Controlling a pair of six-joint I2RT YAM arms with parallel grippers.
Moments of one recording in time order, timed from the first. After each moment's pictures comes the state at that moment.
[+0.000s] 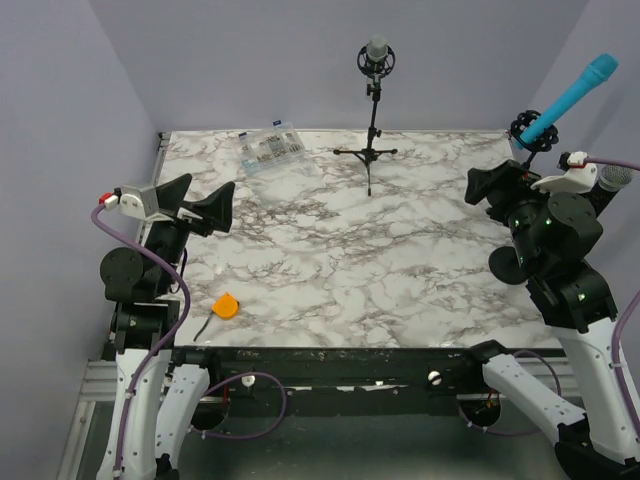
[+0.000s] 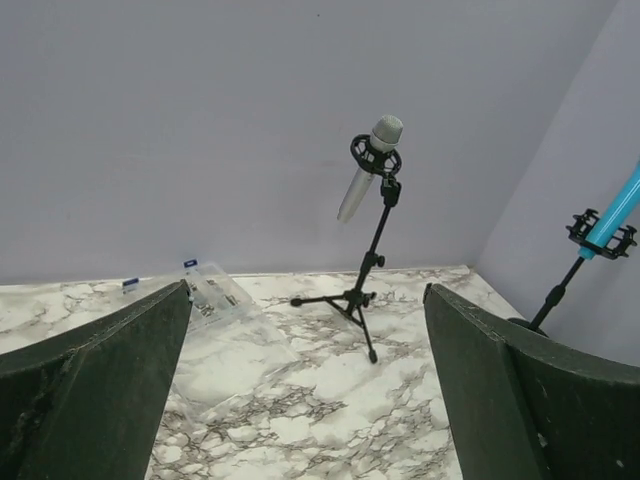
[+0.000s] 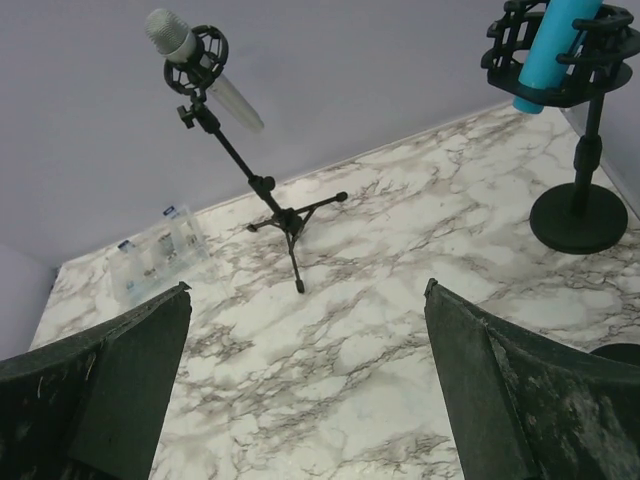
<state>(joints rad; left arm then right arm) -0.05 0.55 0.83 0.07 0.25 -0.37 0.33 0.77 1.20 -0.50 0.39 0.39</state>
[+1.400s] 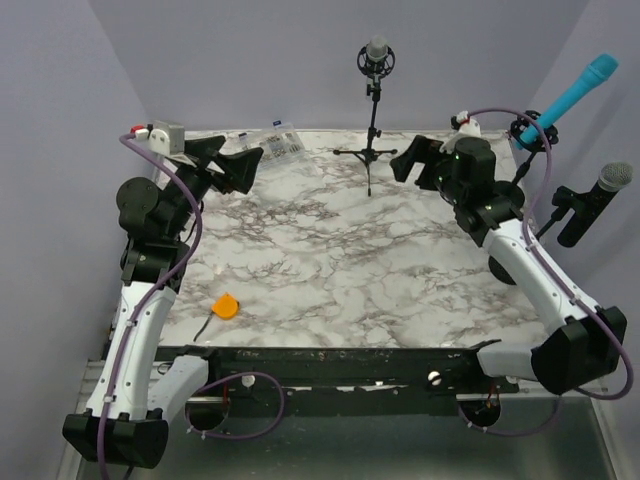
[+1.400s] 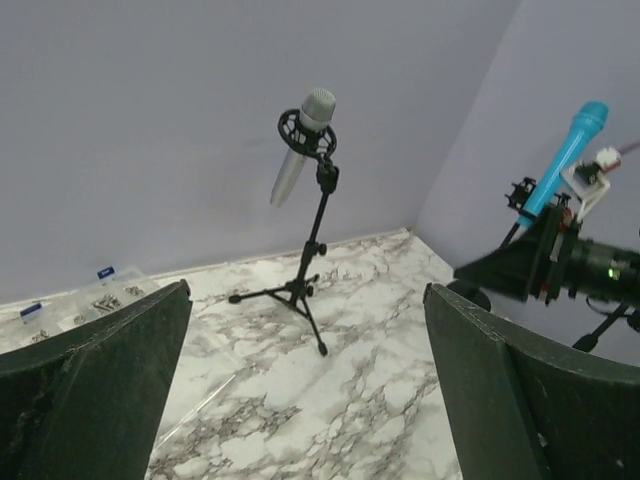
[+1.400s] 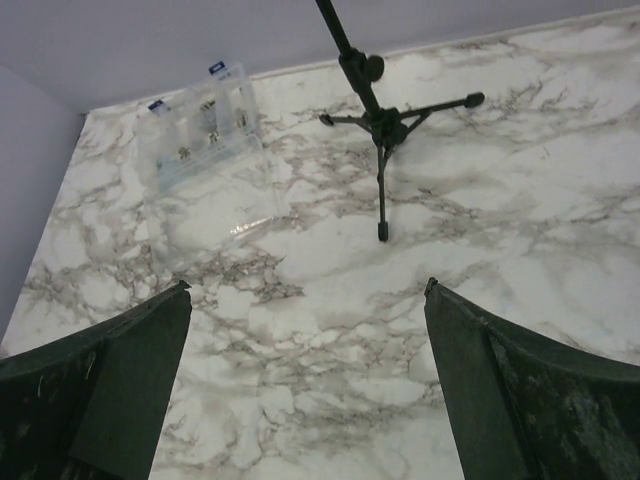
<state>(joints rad) -0.12 0.91 1.07 0.16 0.37 -0.41 0.33 1.25 1.14 -0.17 0.03 0.41</state>
